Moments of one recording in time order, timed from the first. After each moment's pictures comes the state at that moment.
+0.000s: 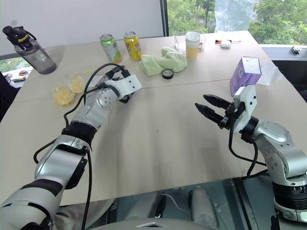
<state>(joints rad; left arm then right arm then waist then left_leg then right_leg) -0.90 0.51 -0.31 0.74 0.51 -0.05 -0.19 -0.21 -0.57 -0.17 -0.41 0.67 0.50 0.74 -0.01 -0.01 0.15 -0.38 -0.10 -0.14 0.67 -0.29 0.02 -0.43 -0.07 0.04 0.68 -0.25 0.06</state>
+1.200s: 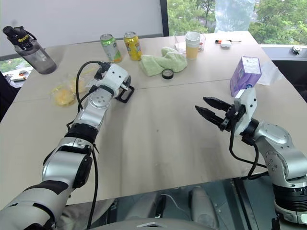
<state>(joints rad) -0.88 0.44 -0.09 0.80 0.25 -0.11 -0.11 -0.20 -0.57 -0.17 -0.40 0.67 0.48 0.77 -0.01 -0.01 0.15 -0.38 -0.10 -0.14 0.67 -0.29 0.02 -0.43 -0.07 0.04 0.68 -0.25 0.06</state>
